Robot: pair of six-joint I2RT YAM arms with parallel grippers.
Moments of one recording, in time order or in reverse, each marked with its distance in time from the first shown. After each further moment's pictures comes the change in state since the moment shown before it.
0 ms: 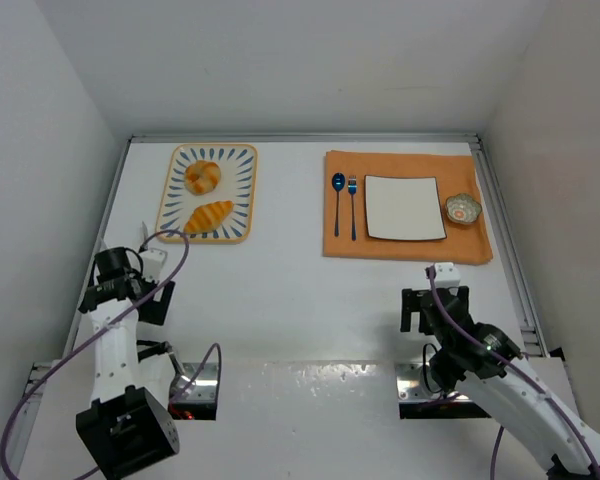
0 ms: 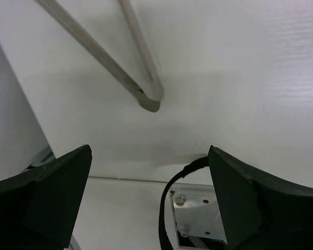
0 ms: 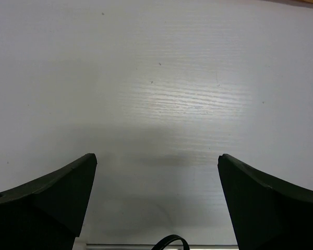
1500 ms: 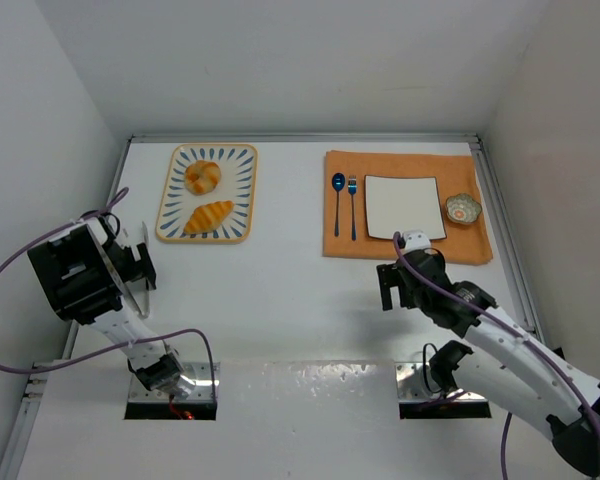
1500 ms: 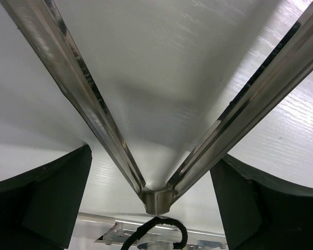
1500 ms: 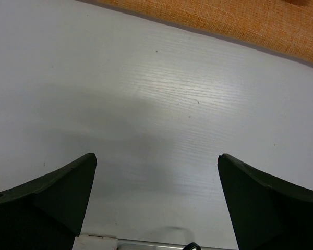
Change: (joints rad) left arm 0.129 0.957 0.476 0.096 0.008 -0.565; right arm 0.000 0.485 0.247 0.169 -0.093 -0.095
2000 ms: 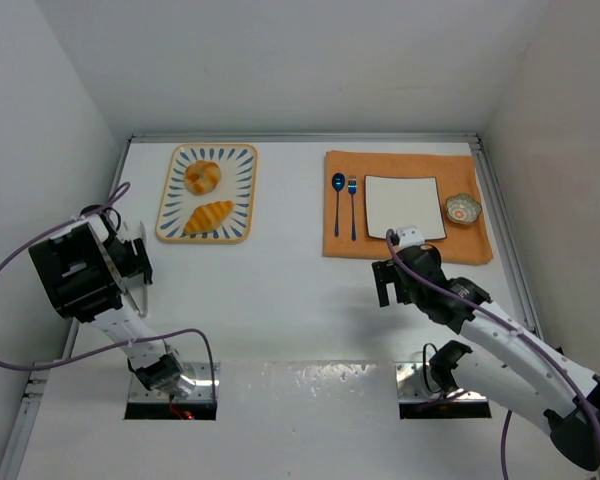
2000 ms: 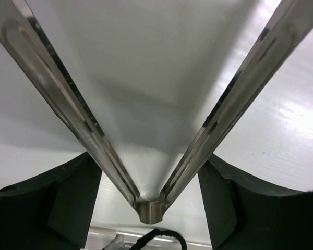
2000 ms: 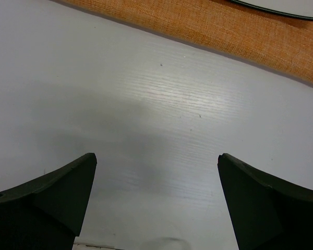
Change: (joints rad) left arm -0.017 0.012 0.027 0.032 -0.003 0.003; right arm 0.000 0.052 0.012 0.063 0.000 -0.053
